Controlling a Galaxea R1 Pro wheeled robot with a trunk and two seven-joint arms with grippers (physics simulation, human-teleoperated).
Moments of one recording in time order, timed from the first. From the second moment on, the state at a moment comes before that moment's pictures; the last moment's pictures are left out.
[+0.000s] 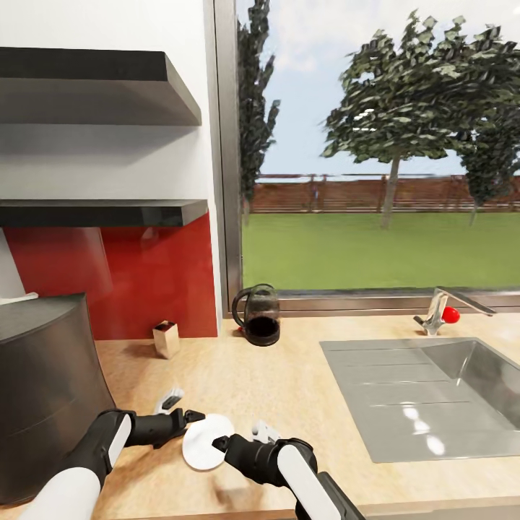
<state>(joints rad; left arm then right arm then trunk) -0.60 0.06 0.40 -0.58 -0.06 0.84 -0.70 -0.33 0.17 0.52 -1.08 -1.16 0.57 -0.41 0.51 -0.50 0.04</state>
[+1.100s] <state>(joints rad) -0.60 0.05 0.40 -0.55 -0.03 0.84 -0.70 -0.33 0.17 0.52 -1.07 -1.16 0.57 -0.41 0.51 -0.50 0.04</state>
